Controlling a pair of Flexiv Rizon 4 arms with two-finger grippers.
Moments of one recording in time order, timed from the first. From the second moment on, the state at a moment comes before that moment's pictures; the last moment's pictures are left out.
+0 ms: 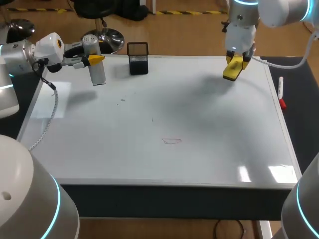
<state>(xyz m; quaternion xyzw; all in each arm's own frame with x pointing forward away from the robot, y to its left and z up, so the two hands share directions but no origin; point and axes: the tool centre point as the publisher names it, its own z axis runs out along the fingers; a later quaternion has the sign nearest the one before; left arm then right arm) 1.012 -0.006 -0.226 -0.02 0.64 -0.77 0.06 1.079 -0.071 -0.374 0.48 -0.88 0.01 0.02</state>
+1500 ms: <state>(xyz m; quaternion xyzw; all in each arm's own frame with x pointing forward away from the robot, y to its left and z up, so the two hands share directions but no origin) 0.777 -0.217 -0.224 0.12 0.62 -0.76 -0.15 1.079 -0.071 -0.374 0.48 -0.88 0.01 0.02</state>
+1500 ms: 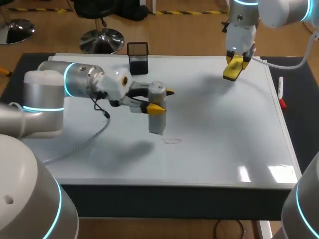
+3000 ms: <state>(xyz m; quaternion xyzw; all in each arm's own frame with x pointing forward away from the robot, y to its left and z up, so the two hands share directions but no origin) 0.786 -0.265 -0.285 0.11 0.63 -0.75 -0.17 1.079 -0.071 -0.374 0.48 -0.88 0.01 0.02</state>
